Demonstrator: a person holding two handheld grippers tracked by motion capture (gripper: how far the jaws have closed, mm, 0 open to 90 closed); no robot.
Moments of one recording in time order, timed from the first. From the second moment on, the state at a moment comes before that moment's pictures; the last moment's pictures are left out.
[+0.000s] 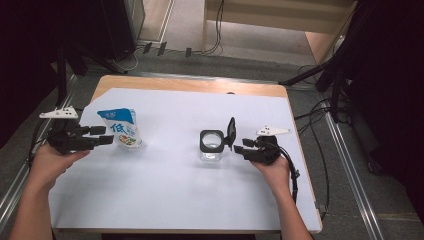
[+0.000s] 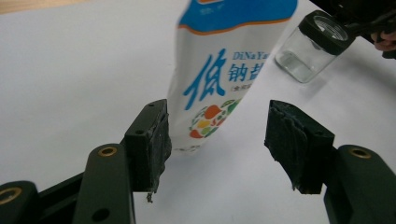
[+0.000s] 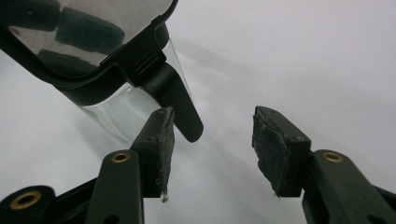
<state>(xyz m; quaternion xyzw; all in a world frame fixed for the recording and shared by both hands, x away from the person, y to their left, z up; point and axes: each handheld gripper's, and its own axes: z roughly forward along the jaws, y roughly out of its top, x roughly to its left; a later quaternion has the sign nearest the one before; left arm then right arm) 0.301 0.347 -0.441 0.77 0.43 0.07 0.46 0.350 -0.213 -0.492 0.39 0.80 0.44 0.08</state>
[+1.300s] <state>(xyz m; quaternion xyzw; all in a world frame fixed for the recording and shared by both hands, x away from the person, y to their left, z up) 0.339 0.330 -0.427 0.78 0.36 0.05 0.50 0.311 -0.207 -0.486 0.35 0.81 0.46 0.08</state>
